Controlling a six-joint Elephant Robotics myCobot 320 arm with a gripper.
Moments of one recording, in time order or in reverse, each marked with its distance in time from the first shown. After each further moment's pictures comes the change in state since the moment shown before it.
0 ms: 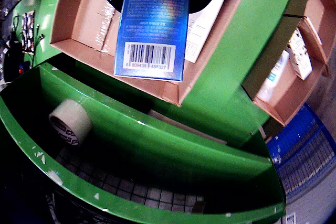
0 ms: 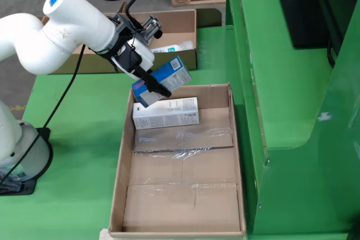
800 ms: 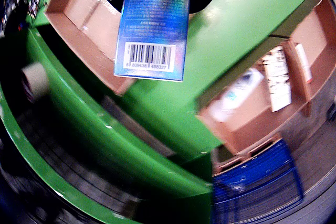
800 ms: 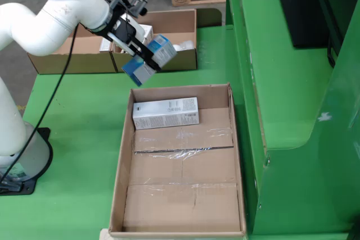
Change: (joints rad) arm 0.258 0.024 0.005 -0.104 -0.061 -0.048
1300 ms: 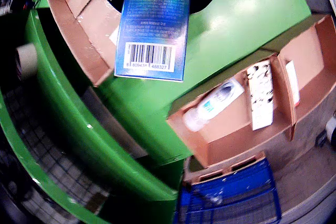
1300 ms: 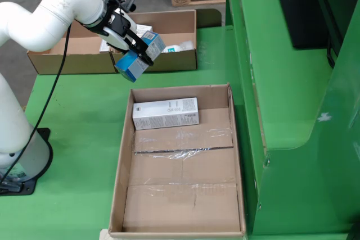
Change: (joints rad) arm 0.109 0.037 -0.037 -0.040 0.009 -0.071
